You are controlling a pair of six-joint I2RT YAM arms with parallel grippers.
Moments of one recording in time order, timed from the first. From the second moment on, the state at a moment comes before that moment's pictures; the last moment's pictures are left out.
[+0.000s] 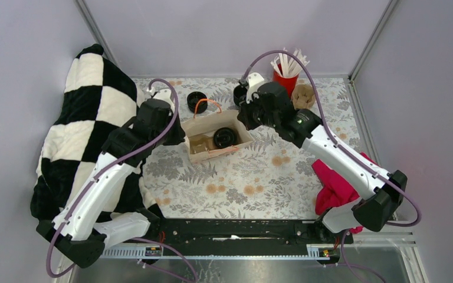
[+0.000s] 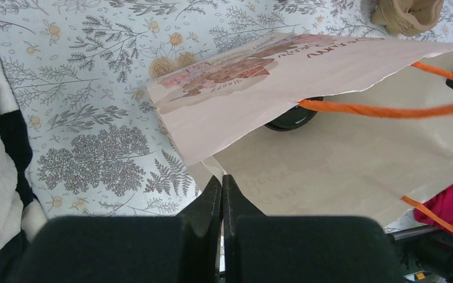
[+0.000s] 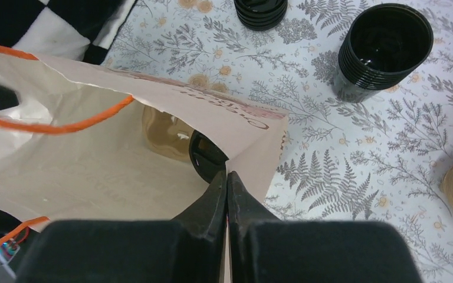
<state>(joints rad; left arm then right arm) -0.55 1.06 1.30 -0.92 -0.17 -0.49 0.74 1.42 1.40 -0.47 -0.02 0.15</state>
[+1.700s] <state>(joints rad) -0.44 1.23 1.78 -1.23 -0.19 -0.41 0.17 2.30 2.35 -0.49 0.07 0.12</state>
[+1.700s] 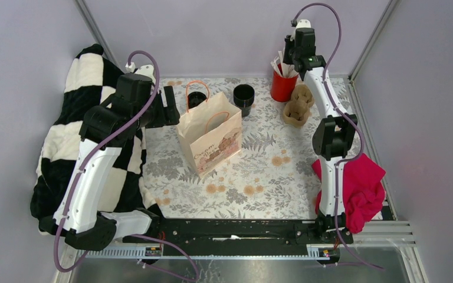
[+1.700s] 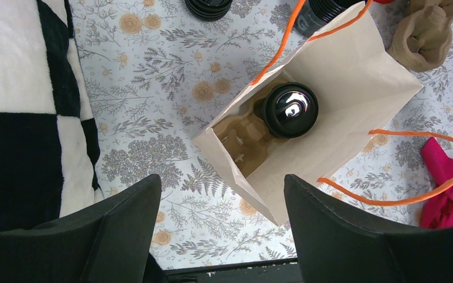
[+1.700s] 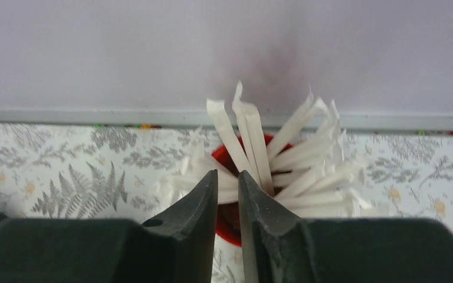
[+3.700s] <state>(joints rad) -0.44 1.24 1.78 -1.24 -0.17 -0.41 0.17 2.36 2.36 -0.46 -0.20 0.01</state>
